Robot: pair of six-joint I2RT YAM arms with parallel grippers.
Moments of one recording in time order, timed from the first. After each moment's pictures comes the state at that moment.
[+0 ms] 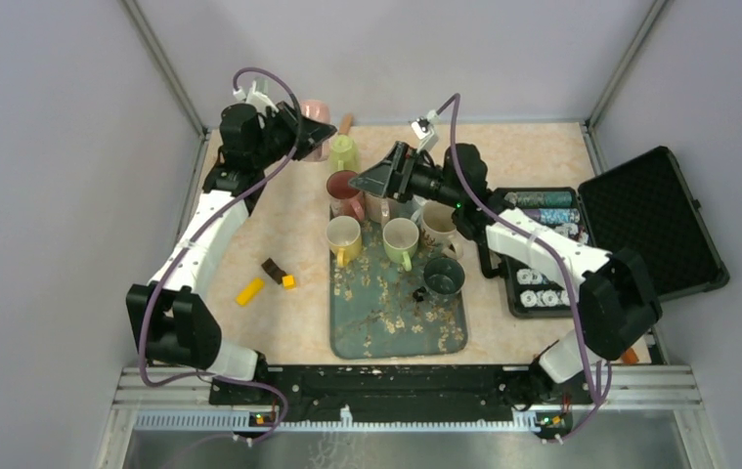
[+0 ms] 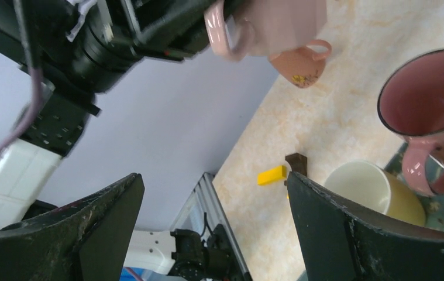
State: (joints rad) left arm -0.16 1.47 1.36 -0.06 0.43 -0.87; right arm 0.65 1.53 1.14 0.35 -0.47 0.90
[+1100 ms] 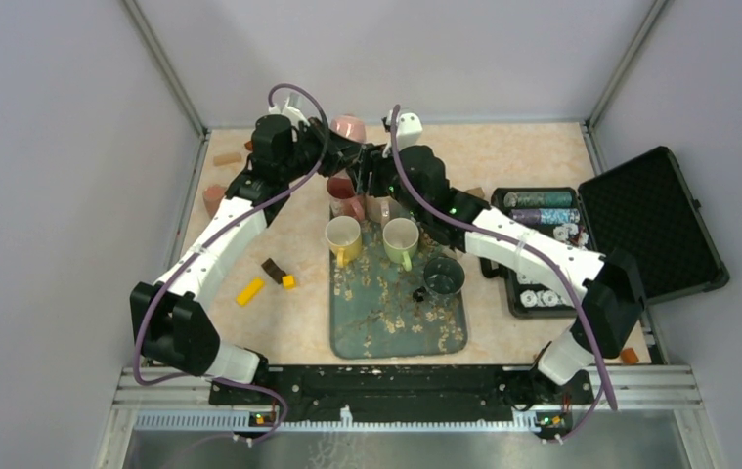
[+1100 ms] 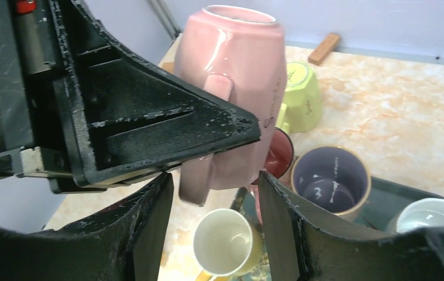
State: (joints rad) left arm -0.33 1.44 1.30 -0.06 0.41 -1.05; right arm 0.89 1.58 1.40 0.04 0.27 0.38
